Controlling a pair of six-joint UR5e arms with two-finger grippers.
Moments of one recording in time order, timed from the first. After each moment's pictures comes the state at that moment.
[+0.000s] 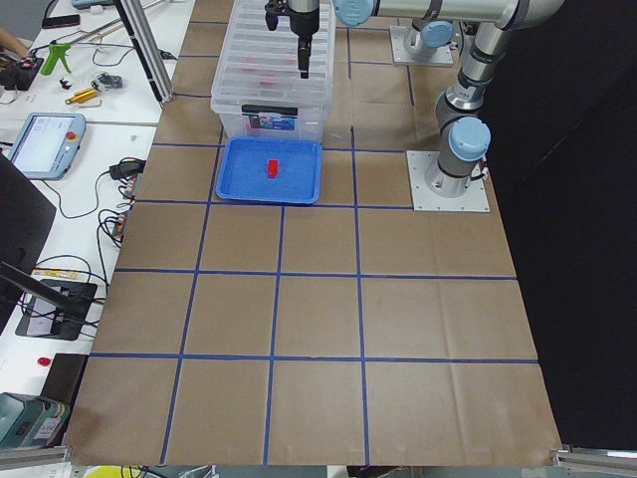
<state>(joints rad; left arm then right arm) -1.56 -1.56 -1.56 -1.61 1.55 0.06 1.51 -1.51 1.47 -1.43 -1.58 0.09</state>
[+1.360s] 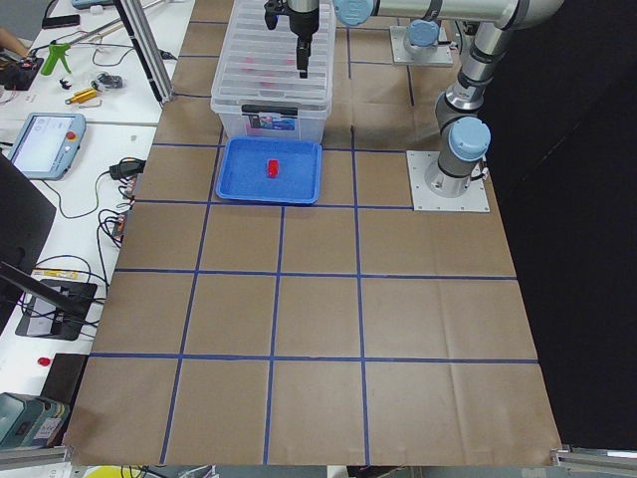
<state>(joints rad) -1.56 -1.56 -1.56 -1.61 1.55 0.17 1.28 -1.43 1.74 -1.77 -1.58 -0.34</state>
